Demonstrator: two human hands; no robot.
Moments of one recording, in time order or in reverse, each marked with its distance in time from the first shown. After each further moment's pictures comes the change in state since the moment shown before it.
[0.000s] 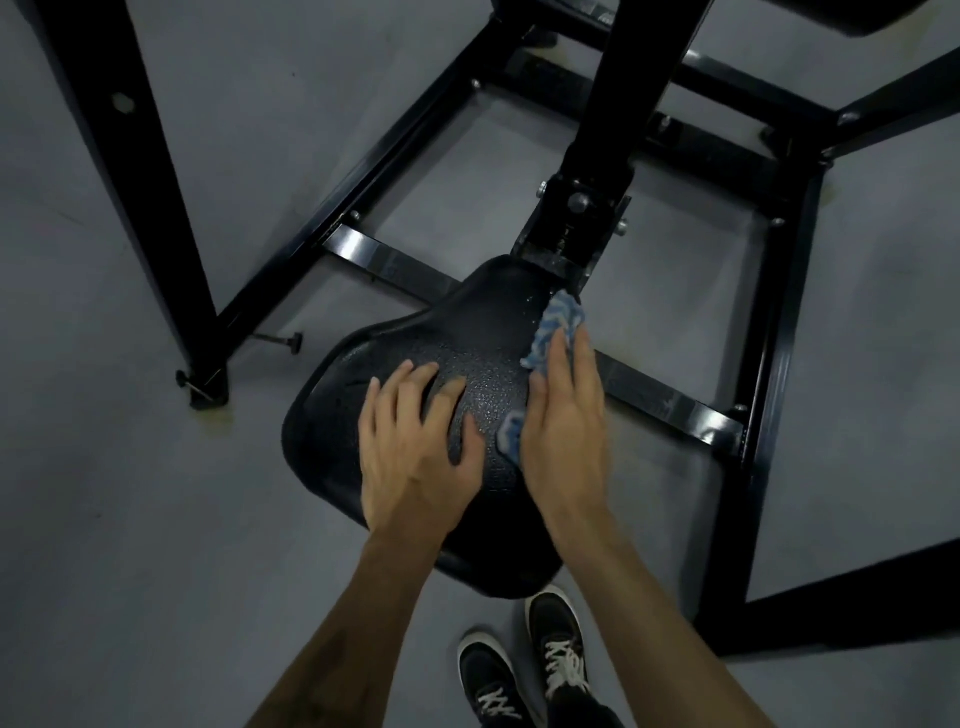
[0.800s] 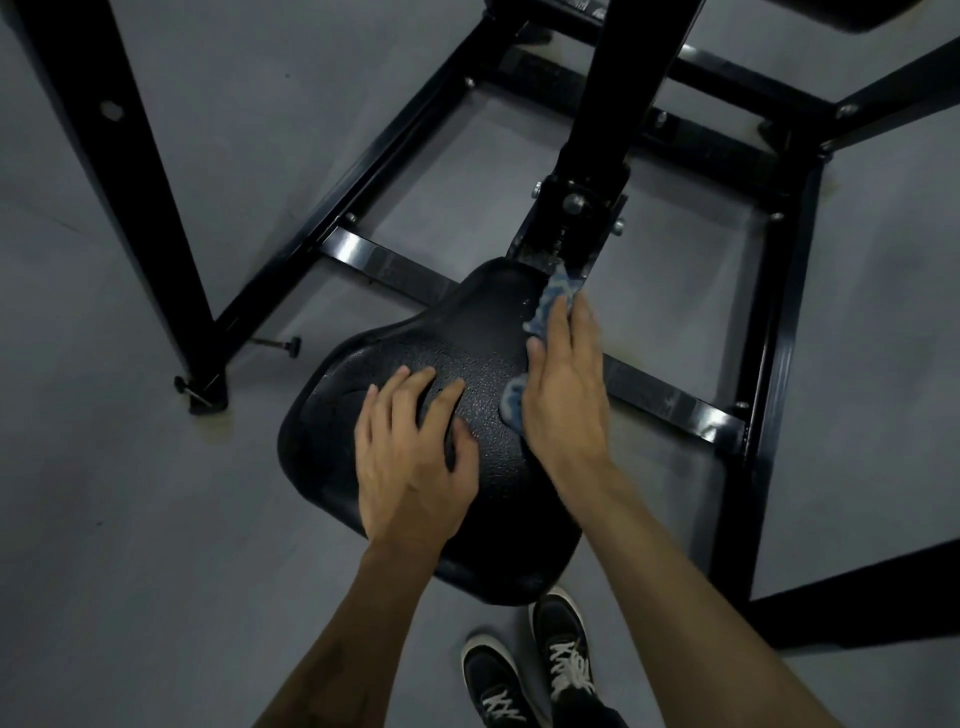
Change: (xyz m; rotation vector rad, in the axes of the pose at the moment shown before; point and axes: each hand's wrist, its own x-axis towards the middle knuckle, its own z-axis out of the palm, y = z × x) left_hand 0.001 0.002 -0.002 -0.033 -0.001 -0.028; right_hand 0.041 -0.004 0.000 -0.034 -0.032 -0.041
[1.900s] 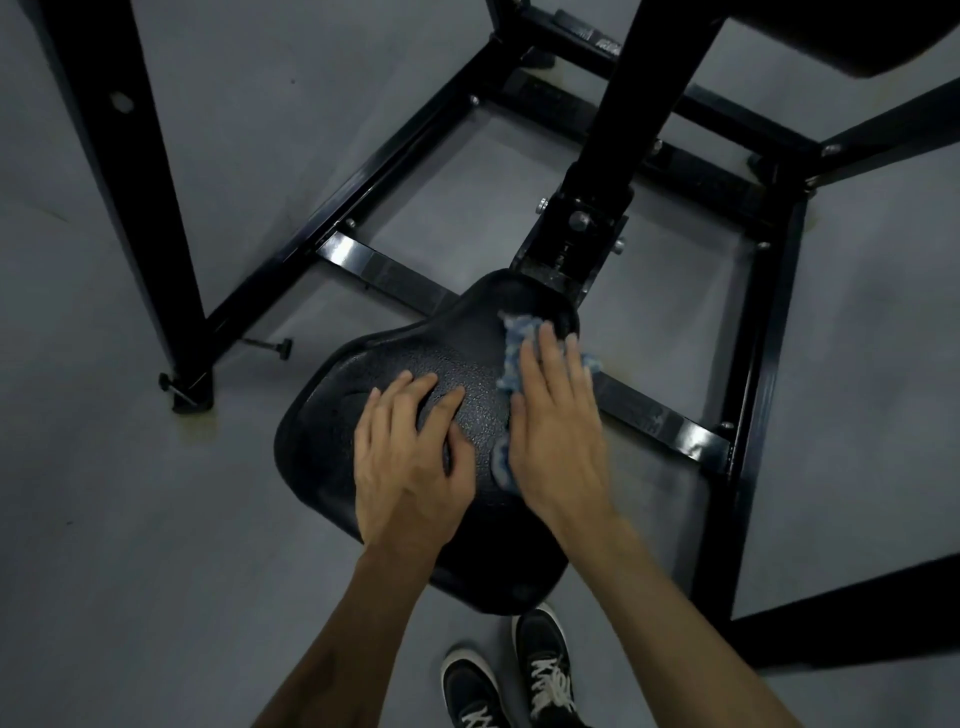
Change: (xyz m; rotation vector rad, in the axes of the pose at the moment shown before) left_hand -0.001 -0.001 0.000 -0.040 0.051 -0.010; right_hand -0.030 0.013 0.005 -0.293 0.026 -0.290
